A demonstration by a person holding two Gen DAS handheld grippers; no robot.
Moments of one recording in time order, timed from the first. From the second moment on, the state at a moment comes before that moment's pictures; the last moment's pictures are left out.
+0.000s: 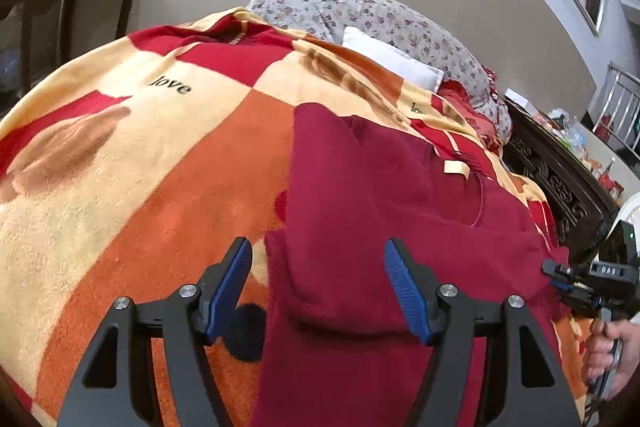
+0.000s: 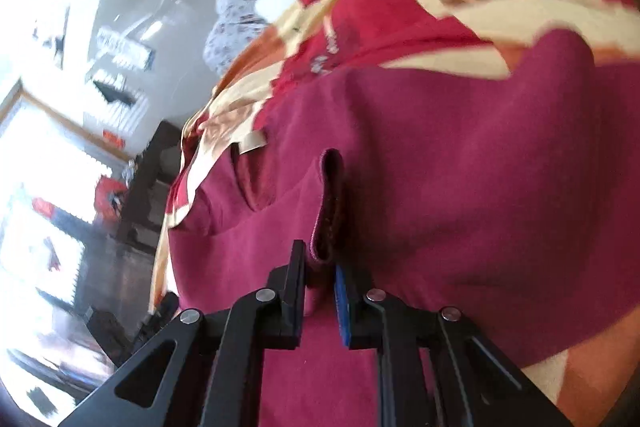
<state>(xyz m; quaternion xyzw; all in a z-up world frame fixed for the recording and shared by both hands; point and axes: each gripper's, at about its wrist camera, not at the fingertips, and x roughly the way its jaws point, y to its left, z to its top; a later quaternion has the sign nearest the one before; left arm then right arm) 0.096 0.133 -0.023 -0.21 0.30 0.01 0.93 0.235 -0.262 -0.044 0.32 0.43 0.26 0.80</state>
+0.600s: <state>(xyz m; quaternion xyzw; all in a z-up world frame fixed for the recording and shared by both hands) 0.108 0.115 0.004 -0.20 0.26 -0.03 0.94 0.223 -0.297 -0.057 0.30 0.42 0.20 0.84</state>
